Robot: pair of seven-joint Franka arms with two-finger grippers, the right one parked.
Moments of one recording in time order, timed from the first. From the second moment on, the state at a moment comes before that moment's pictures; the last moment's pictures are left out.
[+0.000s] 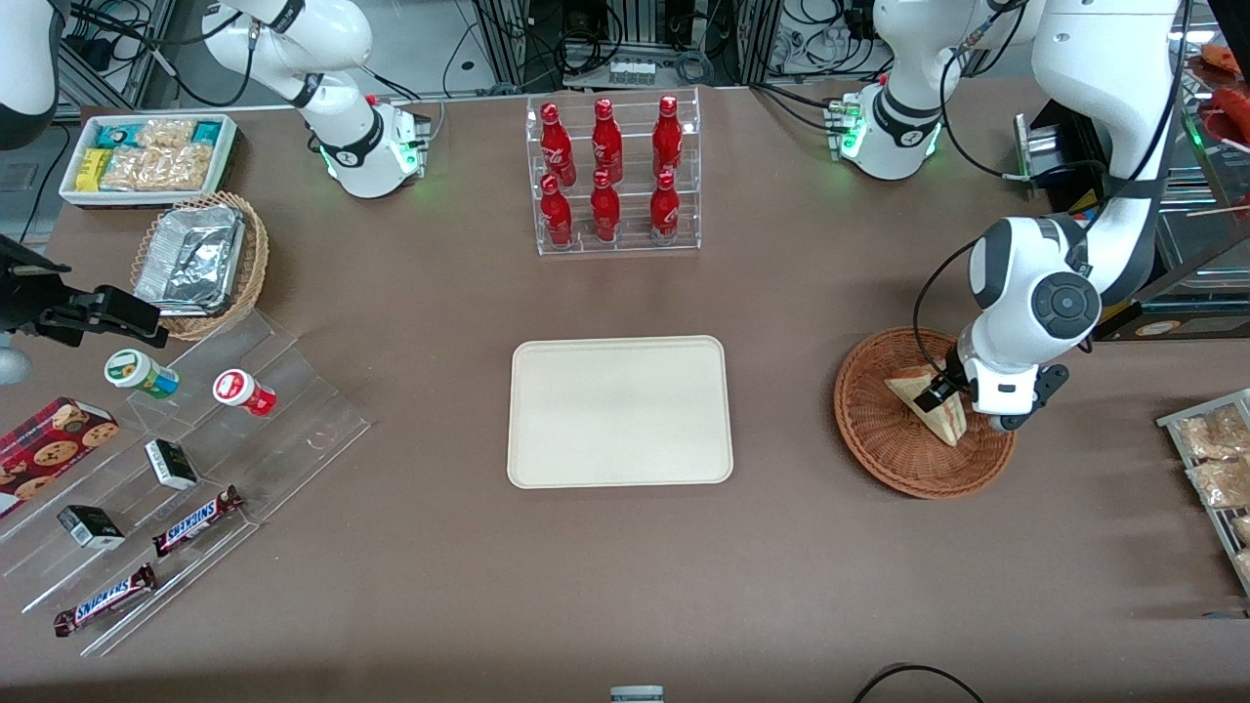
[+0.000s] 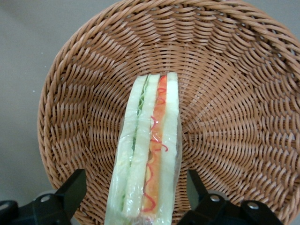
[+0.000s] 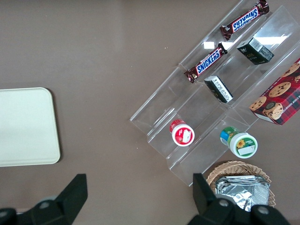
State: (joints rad) arm -0.10 0.26 0.02 -2.20 0.06 2.36 -0.84
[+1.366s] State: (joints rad) arm -0.34 0.28 -0.04 -1.84 0.12 1.95 -0.81
